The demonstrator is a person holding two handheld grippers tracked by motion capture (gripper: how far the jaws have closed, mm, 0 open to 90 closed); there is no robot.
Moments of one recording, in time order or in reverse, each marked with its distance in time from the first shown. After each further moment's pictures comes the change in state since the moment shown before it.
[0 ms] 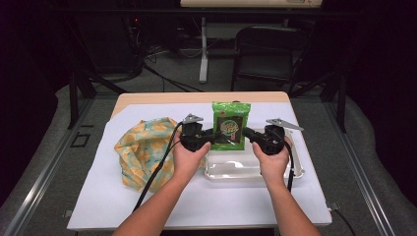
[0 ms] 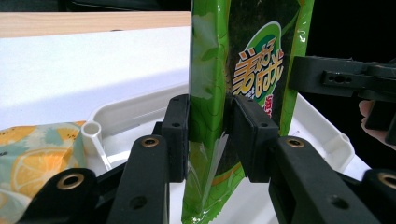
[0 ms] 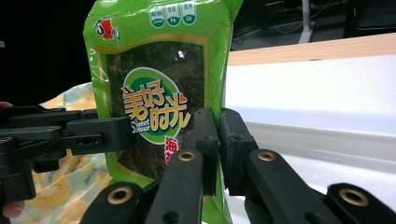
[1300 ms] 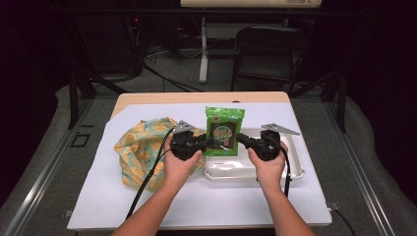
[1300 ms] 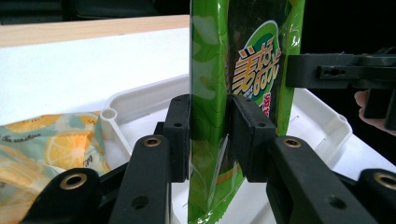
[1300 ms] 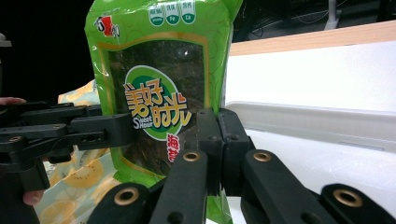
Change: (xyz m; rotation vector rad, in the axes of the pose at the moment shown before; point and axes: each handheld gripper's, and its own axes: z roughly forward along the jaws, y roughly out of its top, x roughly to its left) left arm 0.003 -0.019 -0.030 -0.029 0.000 0.060; right arm 0.017 -0.012 -0.004 0.022 0.077 0.015
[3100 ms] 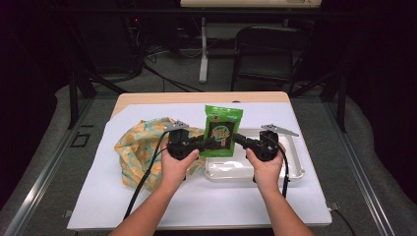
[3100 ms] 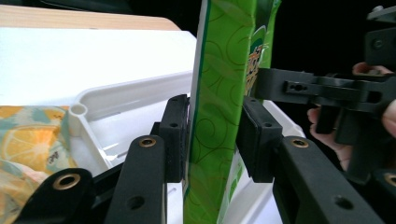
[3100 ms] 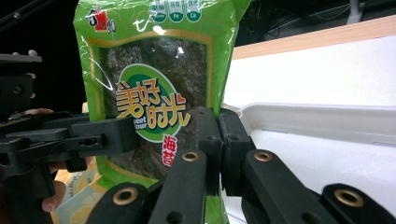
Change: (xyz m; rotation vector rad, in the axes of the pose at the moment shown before) left arm 0.006 0.001 -0.008 -0.027 -0.119 -0.090; right arm 0.002 -0.003 0.003 -0.013 0.069 0.060
